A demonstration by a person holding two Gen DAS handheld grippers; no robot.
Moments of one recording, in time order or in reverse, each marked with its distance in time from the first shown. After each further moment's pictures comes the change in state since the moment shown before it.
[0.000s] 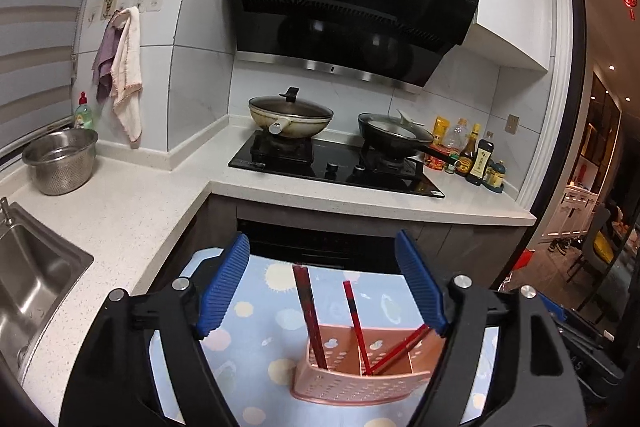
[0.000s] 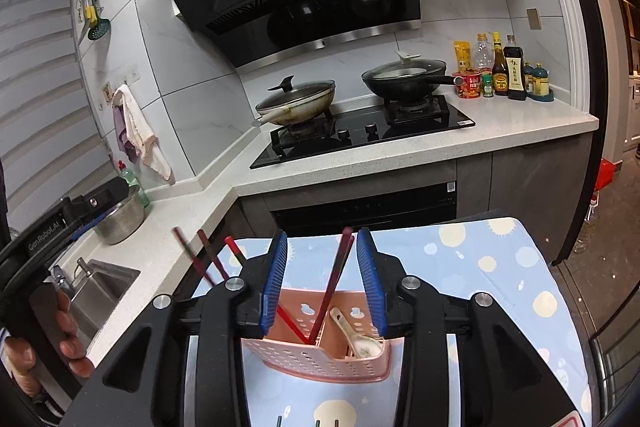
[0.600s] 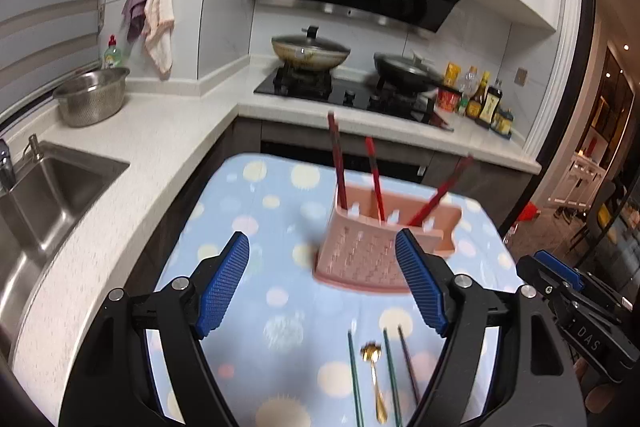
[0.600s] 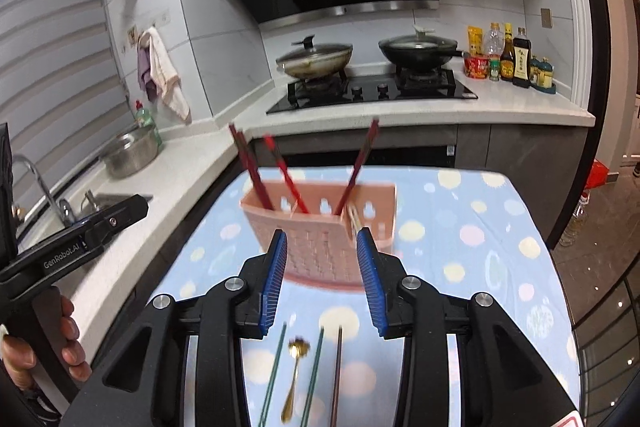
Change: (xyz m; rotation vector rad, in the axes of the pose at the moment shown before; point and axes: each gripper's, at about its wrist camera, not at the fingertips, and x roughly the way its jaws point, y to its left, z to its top) left arm -0.073 0.019 -0.100 -0.008 0.195 0.059; right arm -0.065 0.023 -0.093 -0.108 0.150 -0.020
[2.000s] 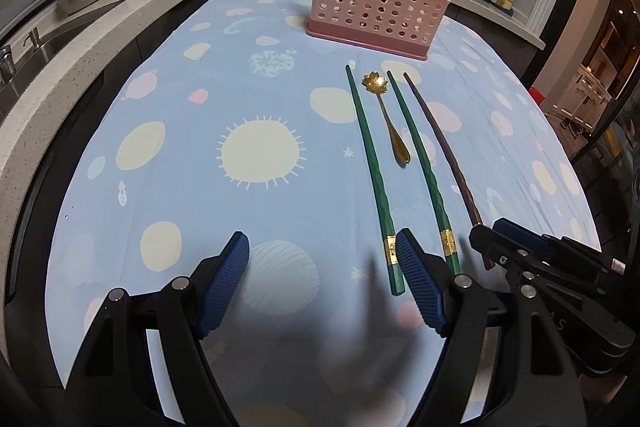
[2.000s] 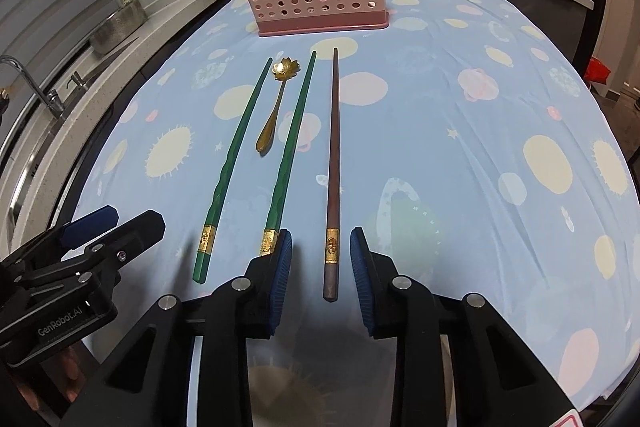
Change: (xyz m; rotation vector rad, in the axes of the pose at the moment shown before) left arm -0.013 -0.012 -0.218 0.054 0.367 0.011; right arm 0.010 -0.004 -0.203 0.037 0.383 -0.014
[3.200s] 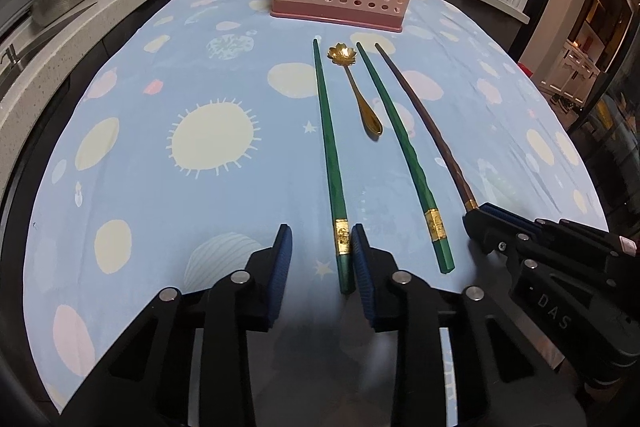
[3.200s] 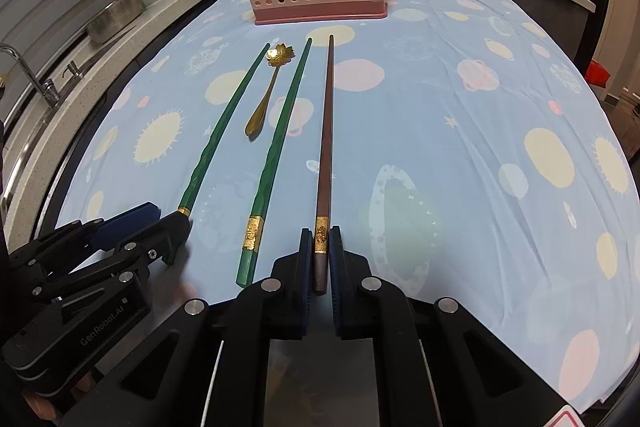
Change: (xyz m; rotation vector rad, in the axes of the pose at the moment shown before) left arm 0.024 -0.020 -0.009 0.075 0.029 -0.038; right arm 0.007 -0.003 -0.005 -0.018 0.012 -0.016
